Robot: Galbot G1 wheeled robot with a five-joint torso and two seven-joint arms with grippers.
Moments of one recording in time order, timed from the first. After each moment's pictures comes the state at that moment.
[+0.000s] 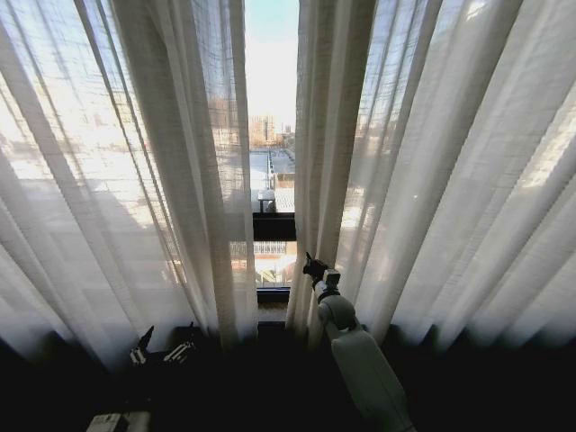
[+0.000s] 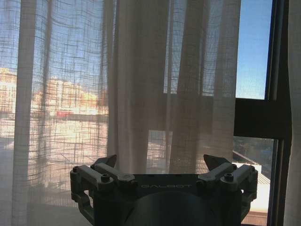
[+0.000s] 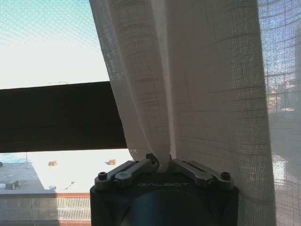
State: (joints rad) left arm 1.84 -1.49 -0.74 -2.34 -0.25 -0.02 0.04; right arm -0.78 1.43 0.25 1.59 0.28 -0.26 0.19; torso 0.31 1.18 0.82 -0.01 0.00
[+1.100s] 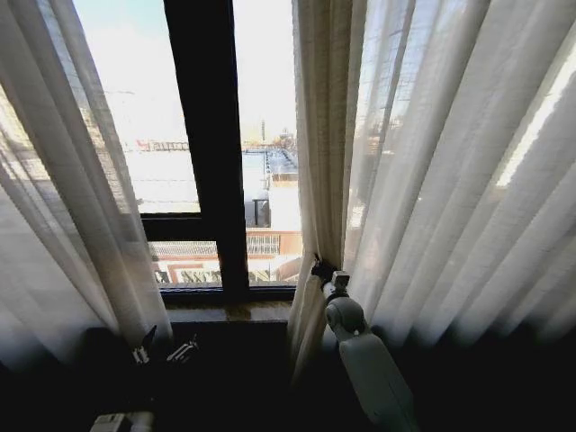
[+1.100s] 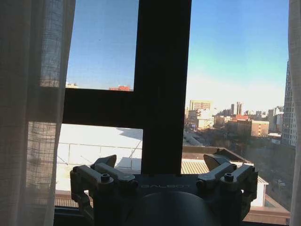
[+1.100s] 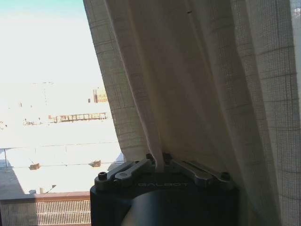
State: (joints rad) left arm 1.85 -1.50 -0.73 -2.34 -0.24 -0.03 0.04; right arm -0.80 1.41 0.31 1.60 0.29 -0.25 0.19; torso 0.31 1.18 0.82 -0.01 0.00
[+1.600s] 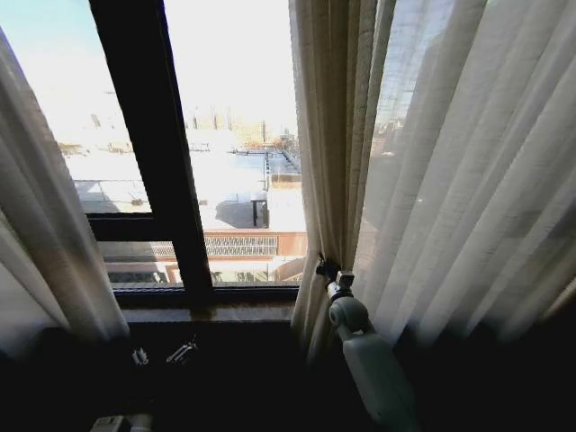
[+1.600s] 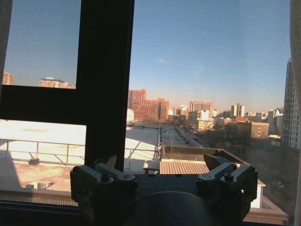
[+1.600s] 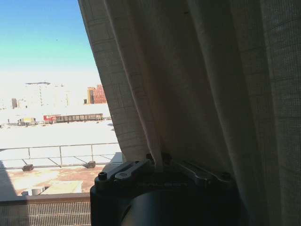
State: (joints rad) left arm 1.85 -1.51 -0.72 -2.34 -0.24 -0.03 0.04; right arm -0.81 1.40 0.32 1.60 0.28 -0.25 0.20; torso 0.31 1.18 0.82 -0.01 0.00
